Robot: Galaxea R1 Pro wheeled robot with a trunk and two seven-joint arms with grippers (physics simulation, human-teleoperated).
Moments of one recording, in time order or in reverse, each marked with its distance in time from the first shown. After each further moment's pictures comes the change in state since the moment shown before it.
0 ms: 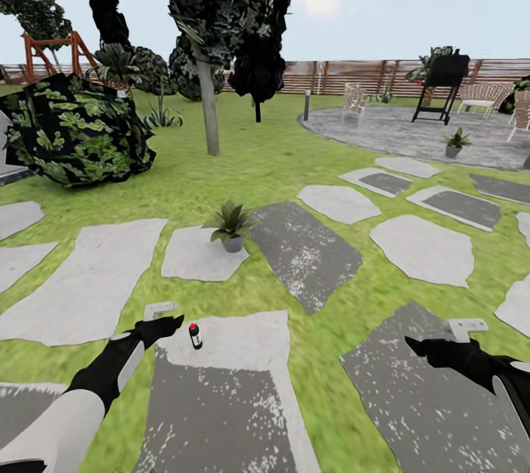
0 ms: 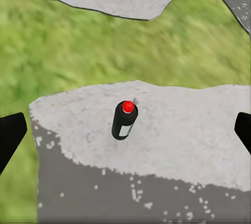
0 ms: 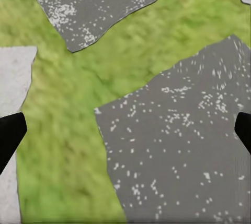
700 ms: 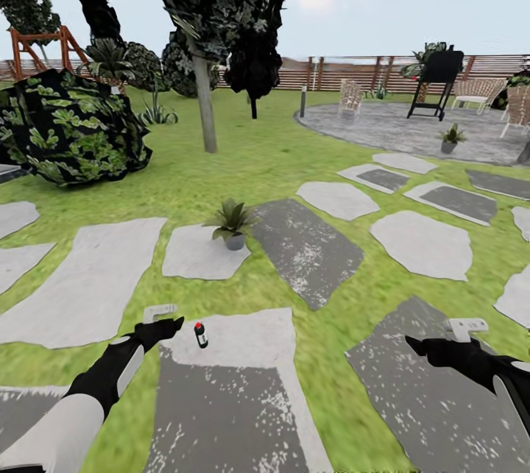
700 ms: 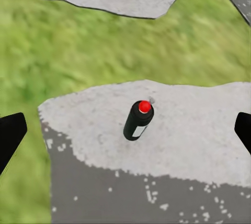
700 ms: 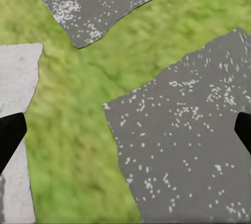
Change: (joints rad) left arm 0.015 -0.001 0.000 0.000 0.002 -0.030 -0.002; right arm -0.001 0.000 -0.004 0.000 -0.003 -0.001 0.000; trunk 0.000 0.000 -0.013
